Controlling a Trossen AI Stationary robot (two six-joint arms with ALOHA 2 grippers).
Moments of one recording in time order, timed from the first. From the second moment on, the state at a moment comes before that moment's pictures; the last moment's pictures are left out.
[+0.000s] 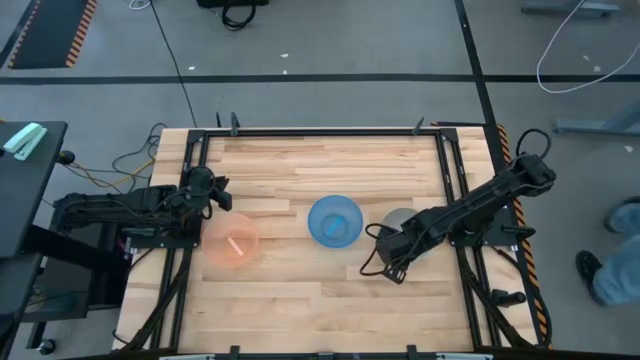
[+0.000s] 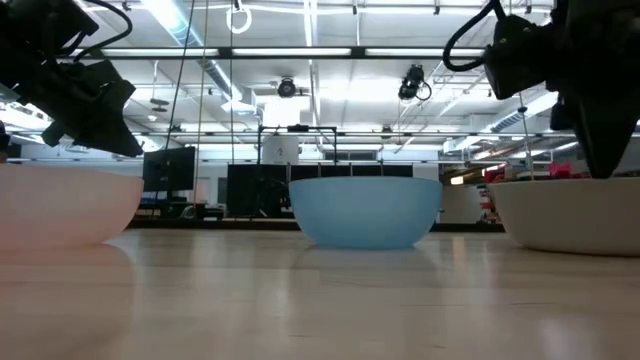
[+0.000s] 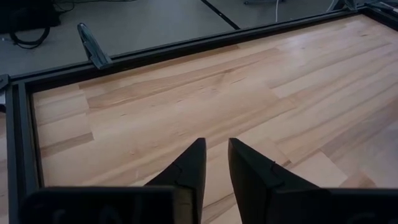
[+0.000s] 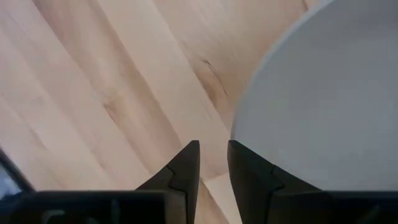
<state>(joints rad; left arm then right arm) 0.04 0.34 0.29 -0.67 -0.78 -0.72 0.40 1.46 0.93 -0.86 -0.06 0.97</state>
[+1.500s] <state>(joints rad) 0.04 0.34 0.29 -0.68 -0.78 -0.72 0.37 1.46 0.97 -1.04 0.11 0.94</state>
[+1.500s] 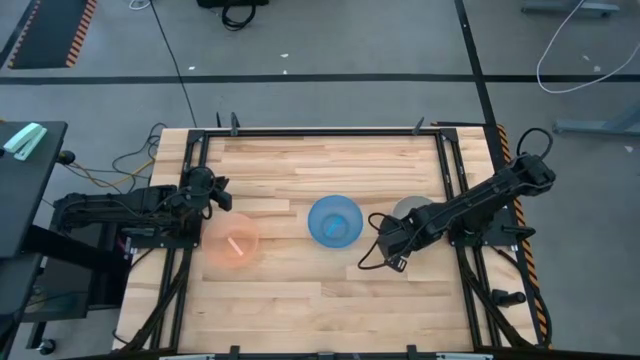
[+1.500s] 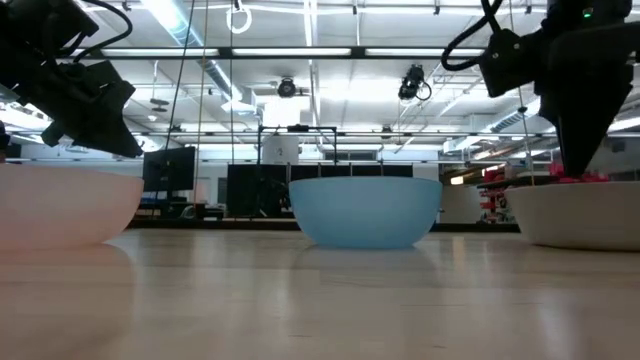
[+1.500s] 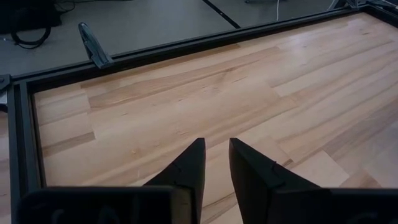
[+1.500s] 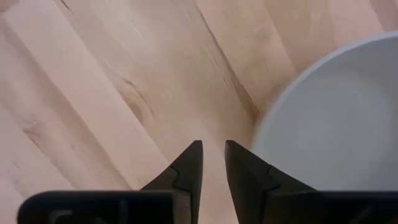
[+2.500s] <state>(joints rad) 0.04 0.34 0.29 -0.69 -0.78 -0.72 0.33 1.46 0.87 -1.04 0.11 0.92</state>
